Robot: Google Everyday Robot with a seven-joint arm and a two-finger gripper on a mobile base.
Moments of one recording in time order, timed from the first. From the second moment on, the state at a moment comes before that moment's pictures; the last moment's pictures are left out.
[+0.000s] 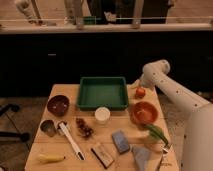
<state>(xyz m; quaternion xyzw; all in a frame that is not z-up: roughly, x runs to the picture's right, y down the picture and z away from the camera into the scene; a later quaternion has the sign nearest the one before) 0.254 0.000 0.938 -0.12 -0.13 -0.65 0.74</state>
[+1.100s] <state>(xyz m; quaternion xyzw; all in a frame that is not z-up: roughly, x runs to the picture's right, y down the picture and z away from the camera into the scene) 0.265 0.014 0.977 -0.18 -0.15 -0.64 0.73</state>
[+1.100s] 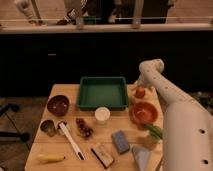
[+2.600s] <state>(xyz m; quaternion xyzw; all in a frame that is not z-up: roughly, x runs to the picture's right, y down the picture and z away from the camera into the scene) 0.269 0.011 0.956 -0.20 -0.16 -0.63 0.74</state>
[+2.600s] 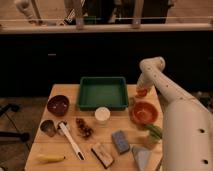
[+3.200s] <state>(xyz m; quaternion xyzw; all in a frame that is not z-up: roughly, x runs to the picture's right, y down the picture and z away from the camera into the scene) 0.259 0.001 0.911 -0.16 -0.15 -0.63 0.74</state>
